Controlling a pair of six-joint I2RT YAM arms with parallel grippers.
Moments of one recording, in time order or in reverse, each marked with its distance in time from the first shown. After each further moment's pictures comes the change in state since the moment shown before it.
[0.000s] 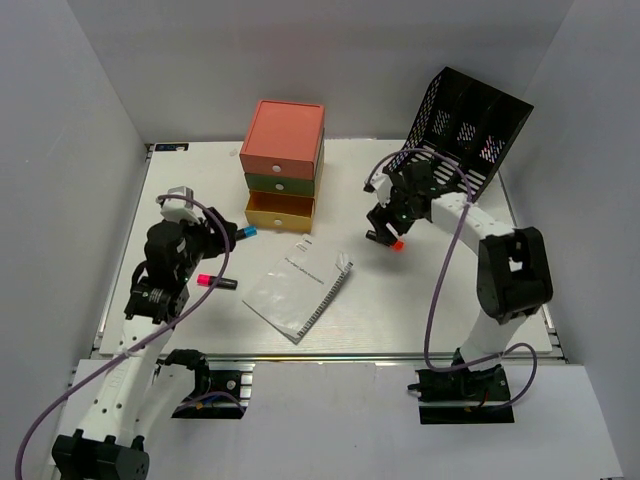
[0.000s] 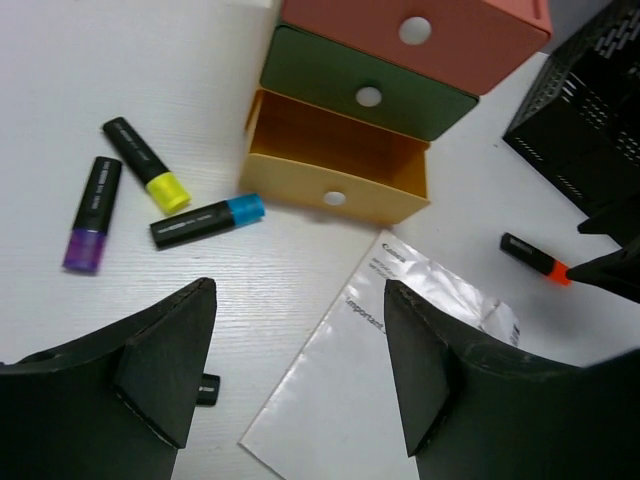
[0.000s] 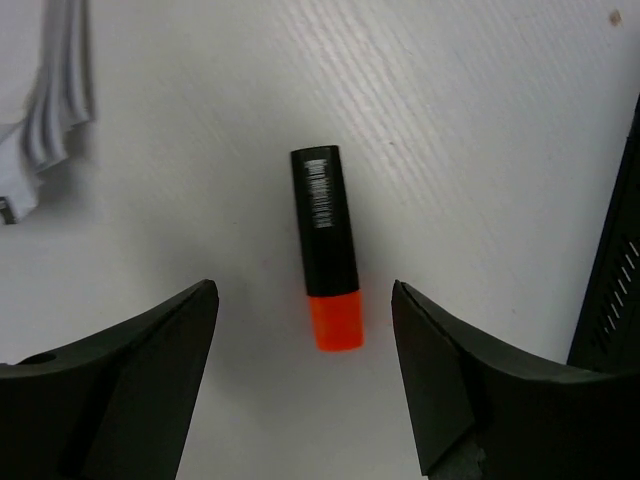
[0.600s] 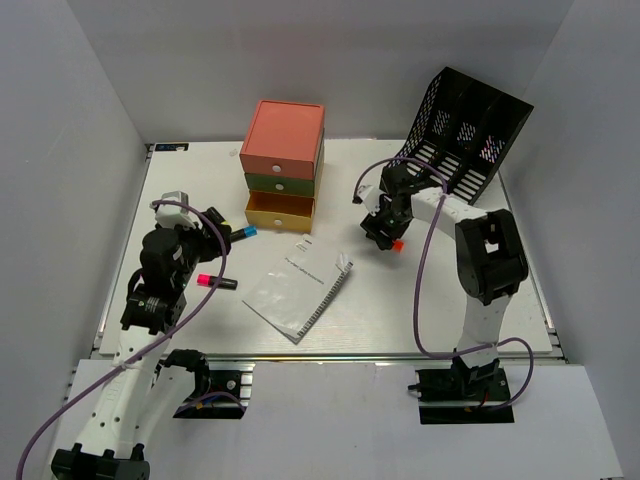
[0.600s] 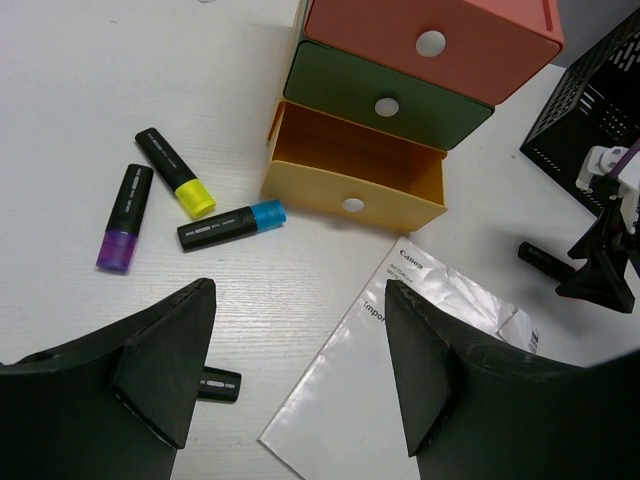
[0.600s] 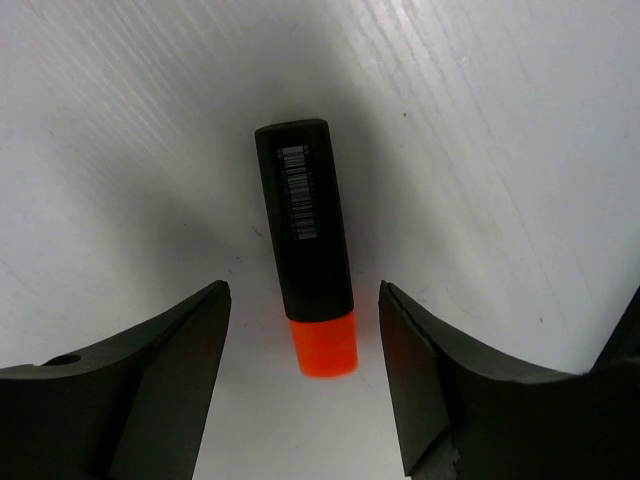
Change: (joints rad) left arm 0.000 -0.072 -0.007 -0.039 -0.076 0.035; right arm 0.062 0.199 0.127 -0.108 0.211 -0.021
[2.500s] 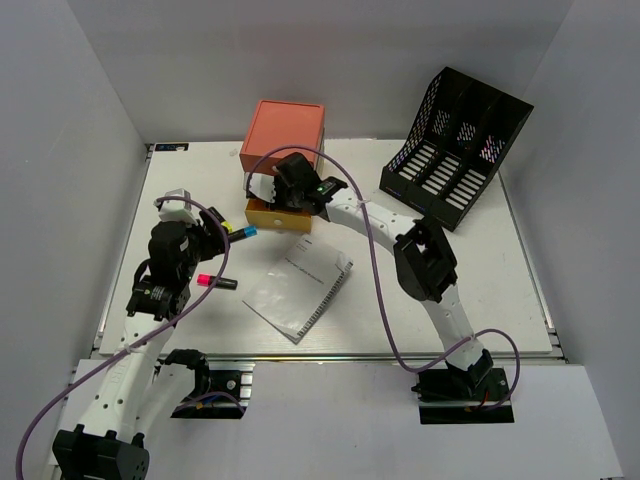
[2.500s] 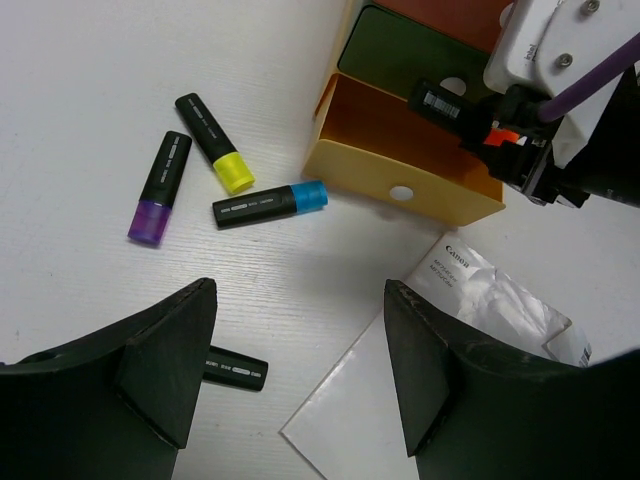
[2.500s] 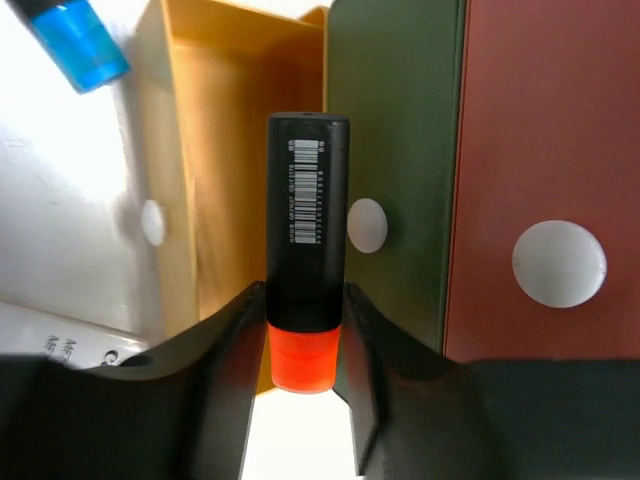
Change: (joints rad) left arm 0.000 0.085 0.000 -0.014 -0.080 -0.009; right arm 0.451 0.309 0.616 0.232 0.174 -0.224
